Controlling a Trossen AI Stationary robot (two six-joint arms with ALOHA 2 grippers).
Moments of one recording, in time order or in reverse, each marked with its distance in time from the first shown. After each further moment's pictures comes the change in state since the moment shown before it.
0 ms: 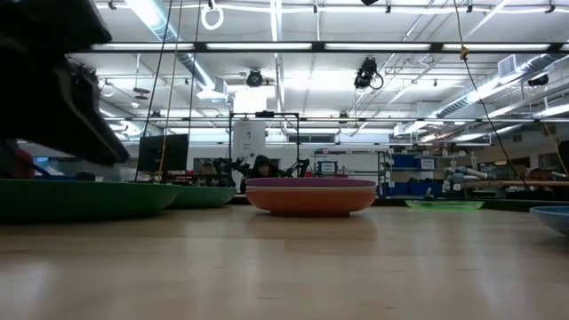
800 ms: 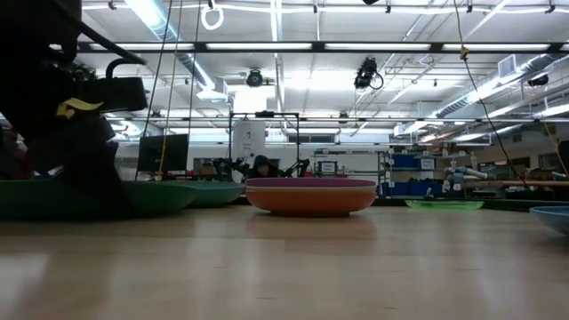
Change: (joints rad) left arm 0.155 0.101 0.010 -0.122 0.164 -0.289; right arm 0.000 0.000 0.000 0.000 -0.004 0.000
